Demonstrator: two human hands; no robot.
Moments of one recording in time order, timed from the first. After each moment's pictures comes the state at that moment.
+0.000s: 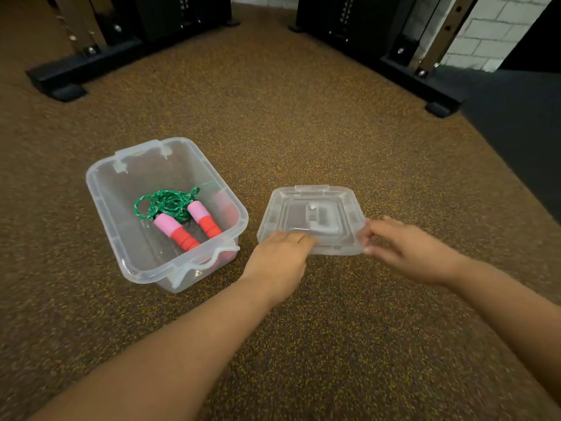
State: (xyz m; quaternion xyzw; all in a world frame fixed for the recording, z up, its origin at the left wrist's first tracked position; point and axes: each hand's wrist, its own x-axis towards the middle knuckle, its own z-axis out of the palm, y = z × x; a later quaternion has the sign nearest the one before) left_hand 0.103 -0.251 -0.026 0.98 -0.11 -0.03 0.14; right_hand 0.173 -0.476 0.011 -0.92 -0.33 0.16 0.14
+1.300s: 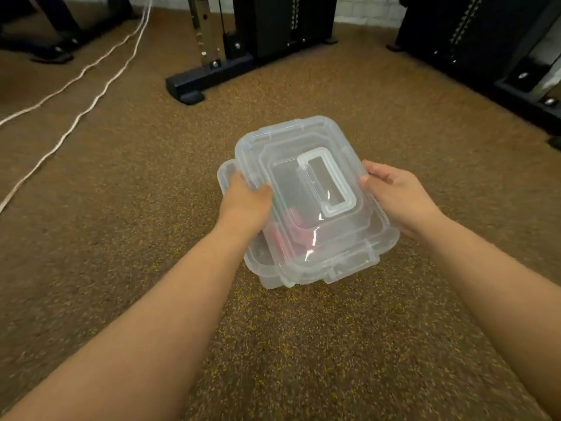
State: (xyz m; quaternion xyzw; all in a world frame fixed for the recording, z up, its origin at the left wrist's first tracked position) left_hand 0.078 -0.066 0.035 0.73 0.38 0.14 0.55; right_hand 0.201 -0.255 0.033 -0.76 -0.13 0.20 0.60
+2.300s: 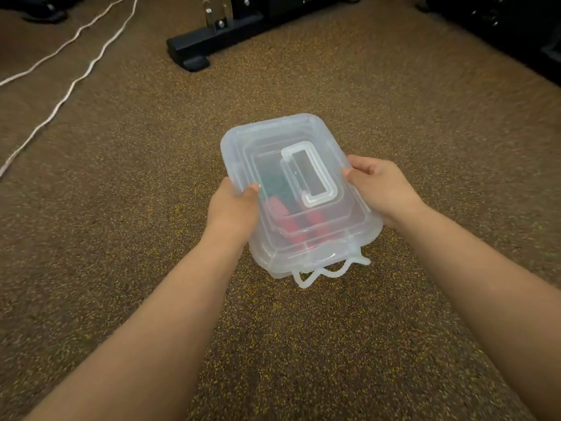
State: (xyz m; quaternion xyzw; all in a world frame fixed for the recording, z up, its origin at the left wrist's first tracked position) left_hand 0.061 -0.050 -0.004 0.67 0.45 0.13 0.58; right_hand 0.203 -0.207 -0.004 -0.80 -0.13 0.25 0.52
